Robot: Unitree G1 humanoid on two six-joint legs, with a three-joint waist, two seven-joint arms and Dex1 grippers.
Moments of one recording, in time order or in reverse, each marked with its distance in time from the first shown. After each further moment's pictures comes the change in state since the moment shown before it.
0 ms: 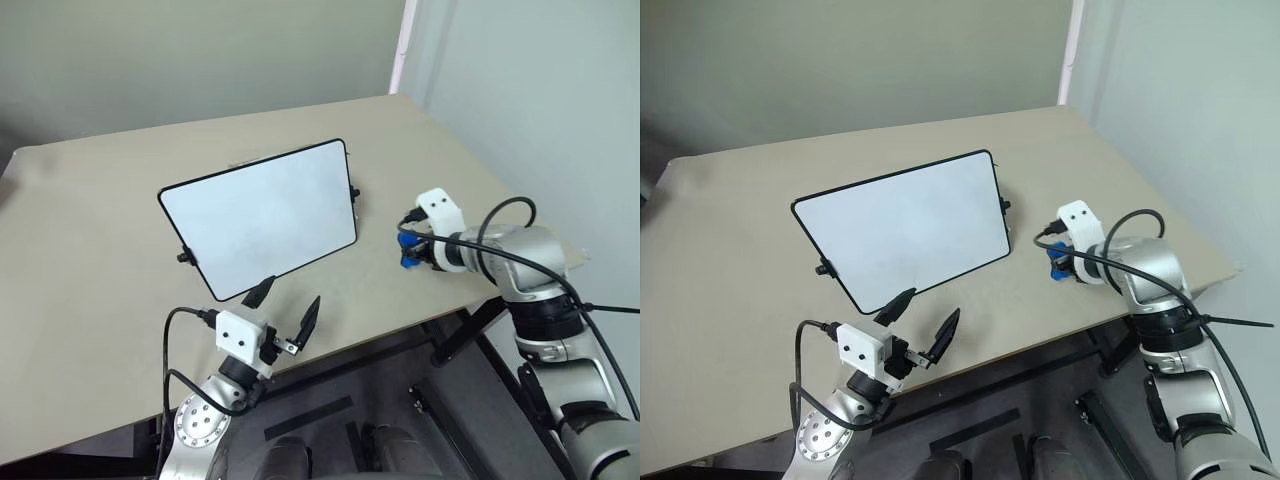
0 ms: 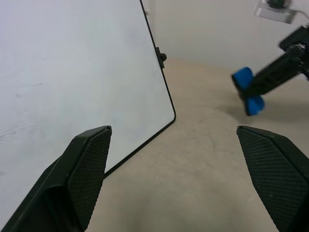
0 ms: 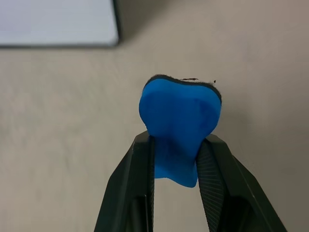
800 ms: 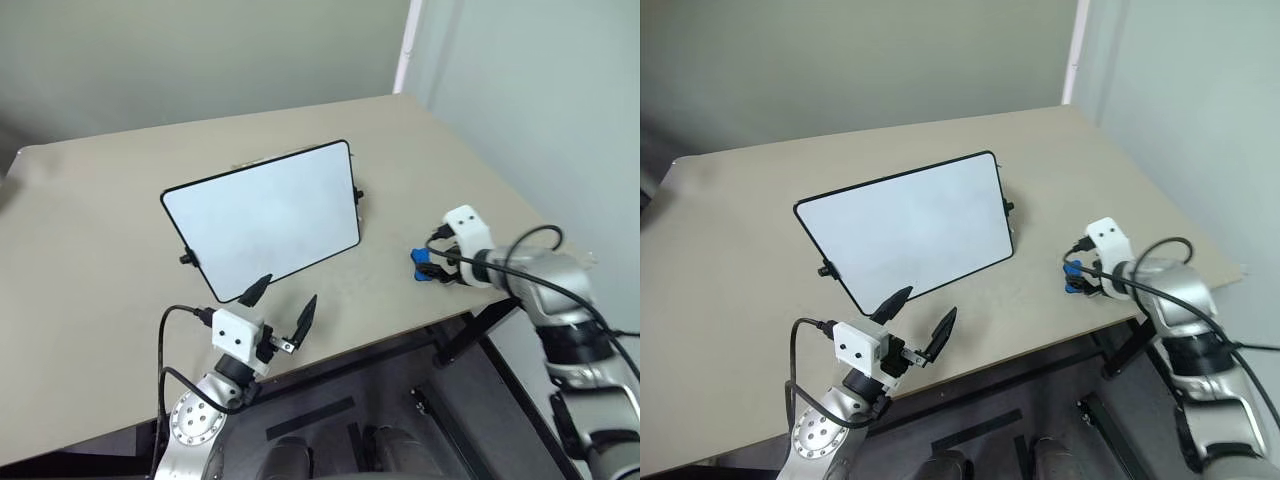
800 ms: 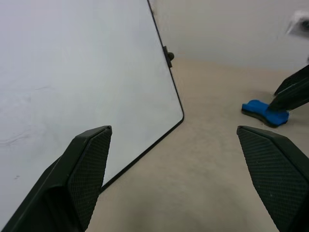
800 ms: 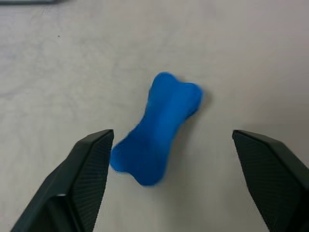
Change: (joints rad) left arm -0.009 0.019 0.029 0.005 -0.006 0.001 -0.008; right arm 0.209 -0.154 -0.062 -0.093 0.038 -0.254 0.069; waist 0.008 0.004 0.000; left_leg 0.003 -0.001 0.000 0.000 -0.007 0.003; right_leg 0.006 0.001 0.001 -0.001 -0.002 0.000
